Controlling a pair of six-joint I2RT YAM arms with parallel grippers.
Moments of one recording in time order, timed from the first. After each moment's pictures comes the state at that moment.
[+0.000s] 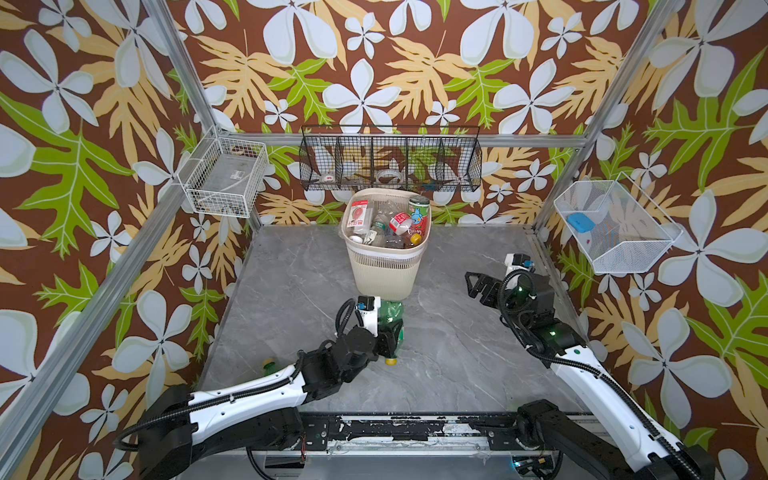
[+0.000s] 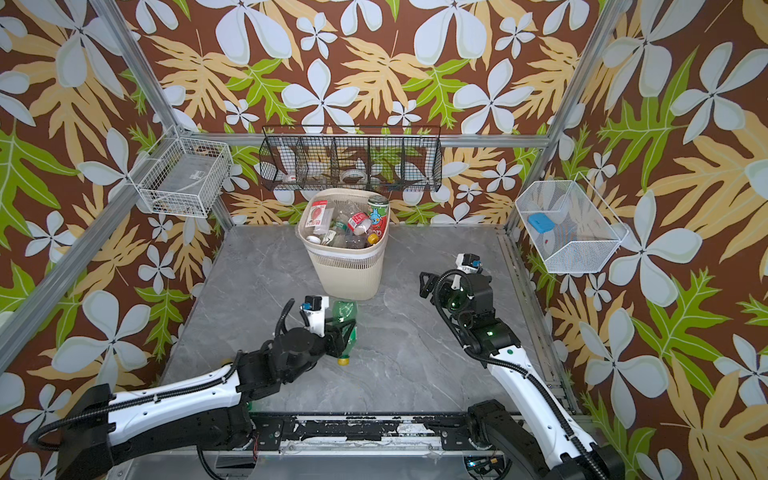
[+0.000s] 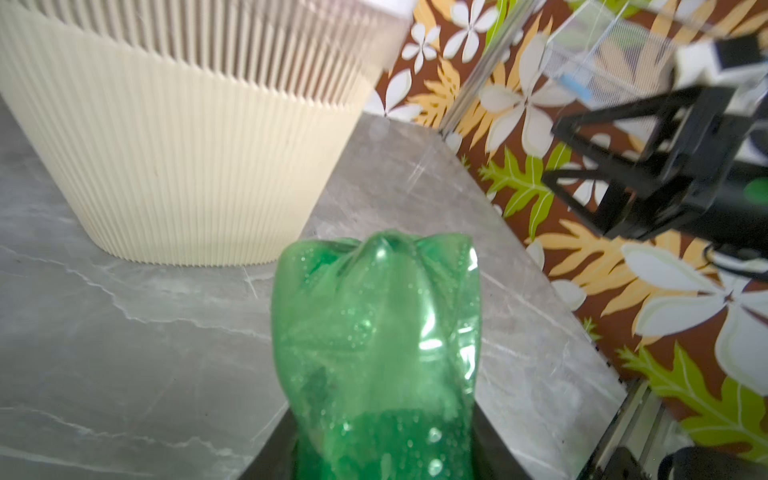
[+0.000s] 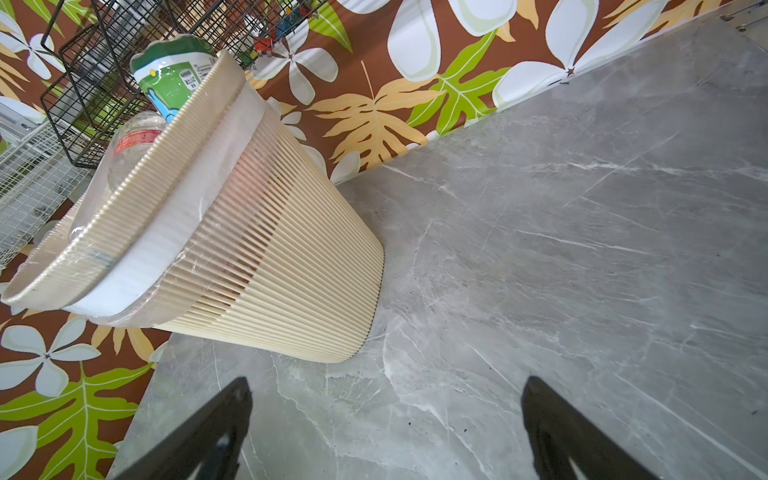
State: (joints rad) left arm -1.04 0.94 0.53 0.12 -0.42 -0.64; right arm 0.26 0.94 0.72 -0.16 -0.06 0.58
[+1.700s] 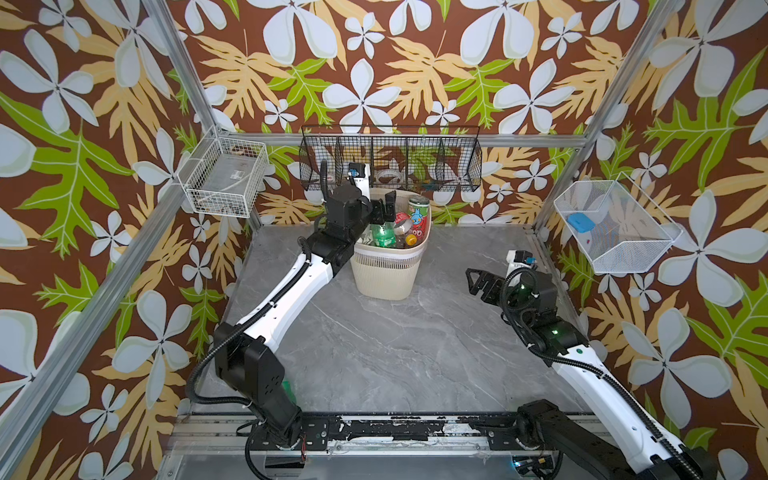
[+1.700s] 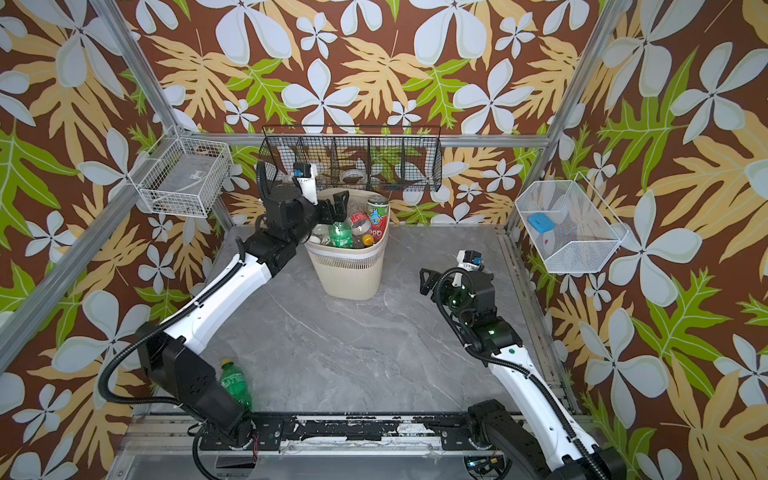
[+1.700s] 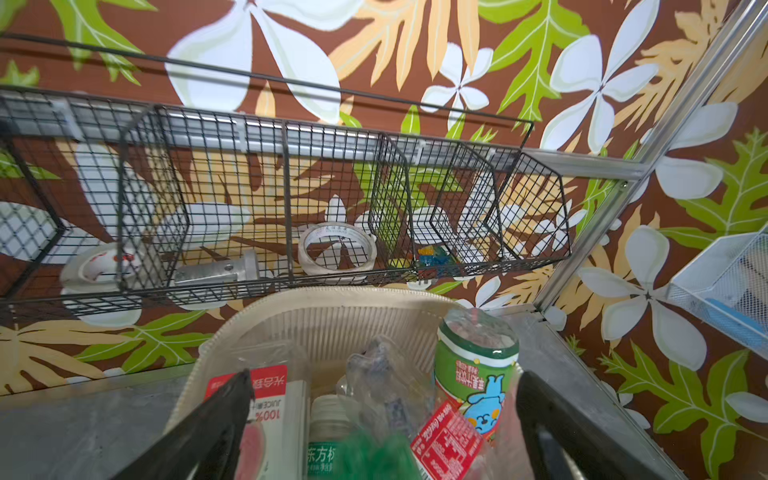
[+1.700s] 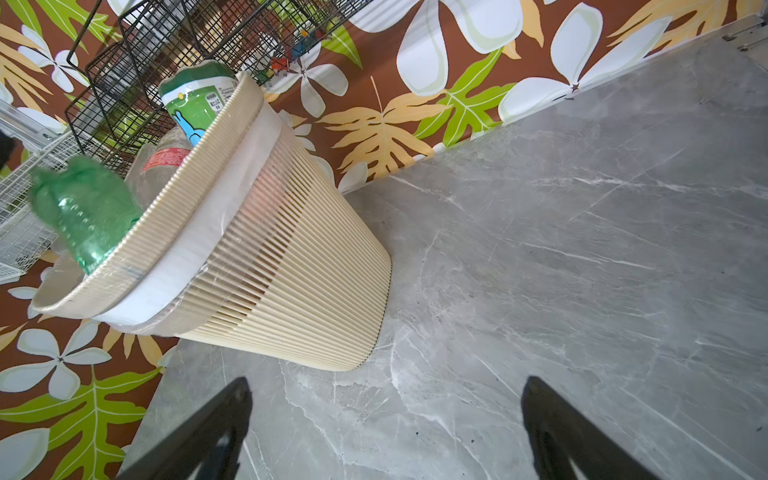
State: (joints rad) left arm -0.47 1.60 1.61 -0.09 -0.15 -0.24; right arm 0.26 0.94 0.75 -0.17 -0.06 0.57
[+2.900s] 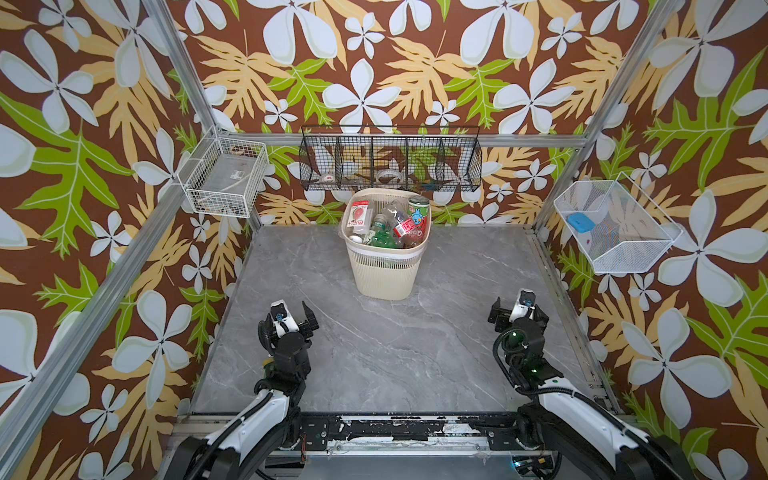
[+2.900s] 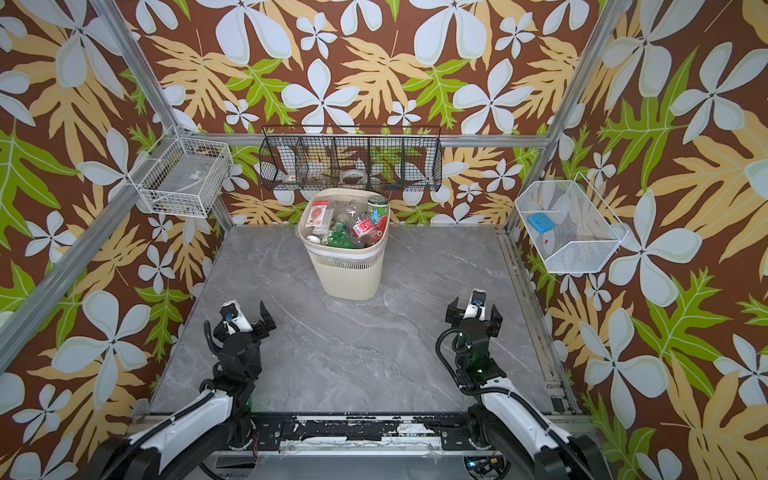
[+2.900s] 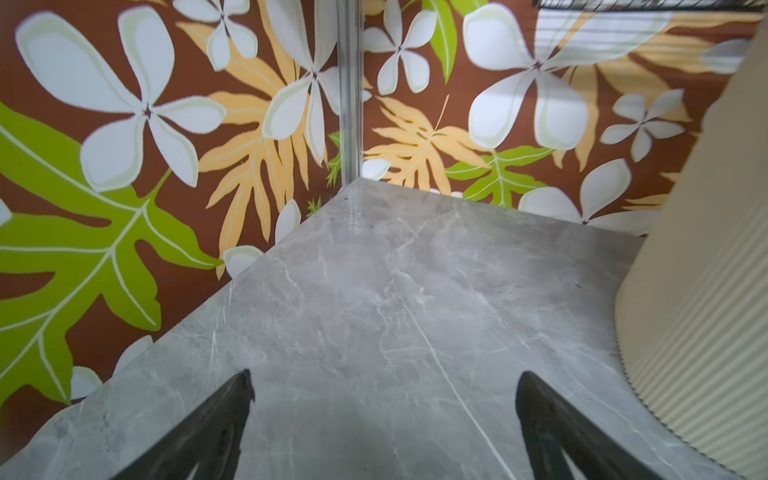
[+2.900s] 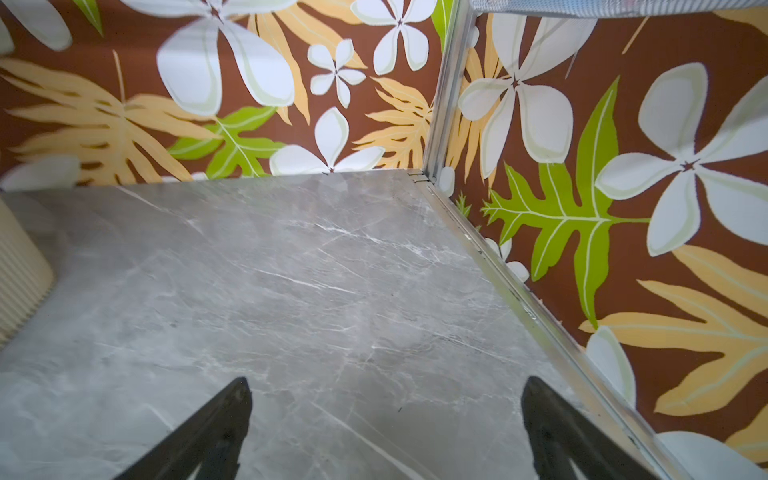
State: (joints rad) left arm -0.20 0.97 0.04 0.78 -0.62 -0.17; right arm 0.24 0.98 0.16 0.58 0.60 0.01
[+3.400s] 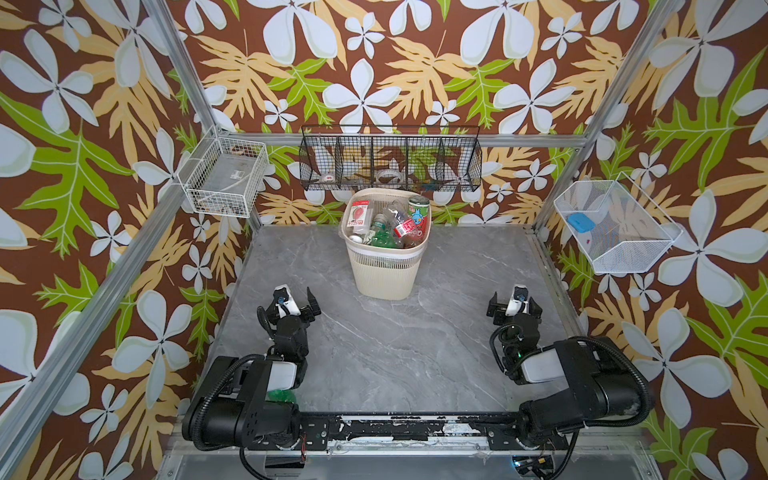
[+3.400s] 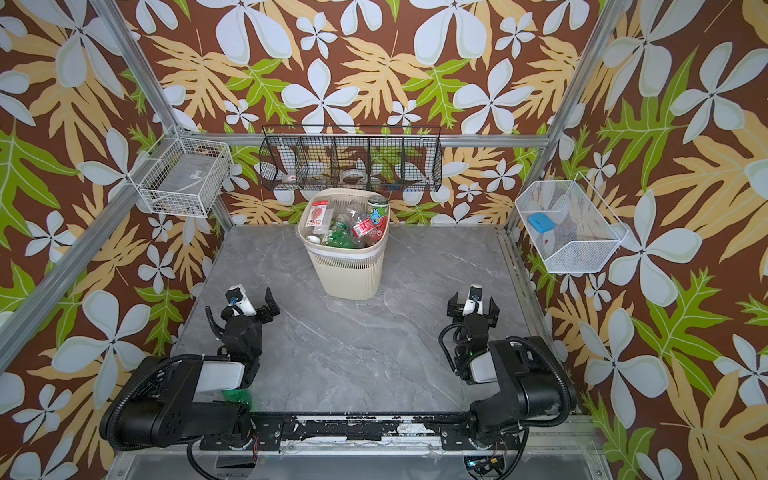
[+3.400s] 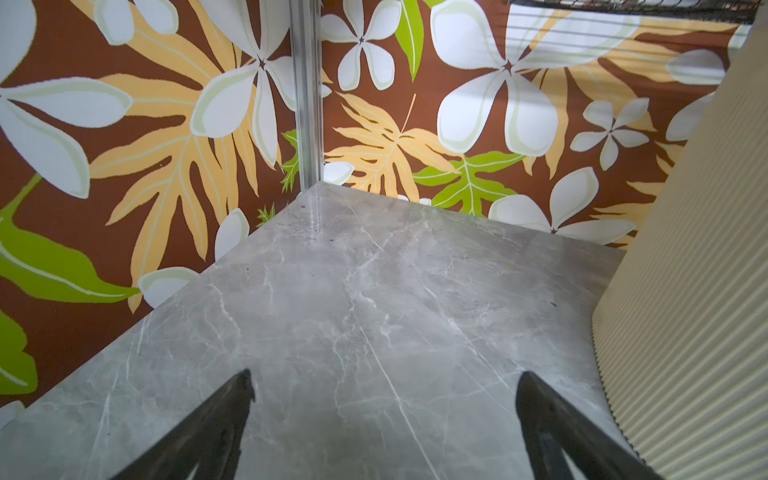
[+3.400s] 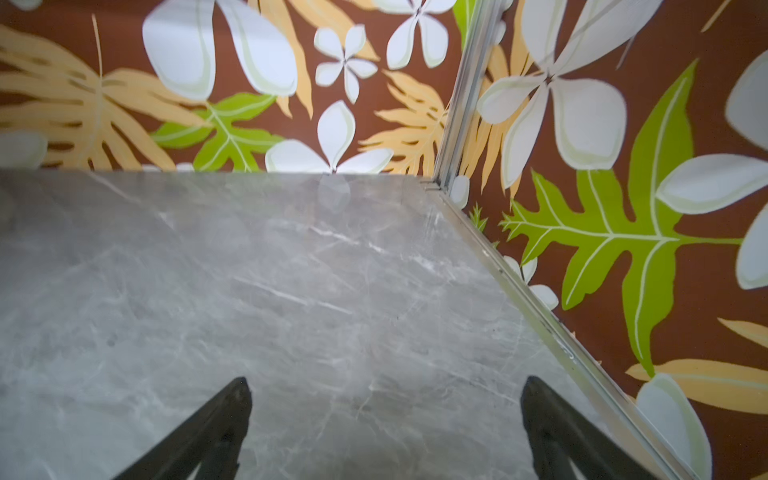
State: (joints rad) left arm -0.10 1.36 0.13 1.14 -0.41 -0.15; right arm 0.09 1.50 0.15 1.18 0.38 -0.07
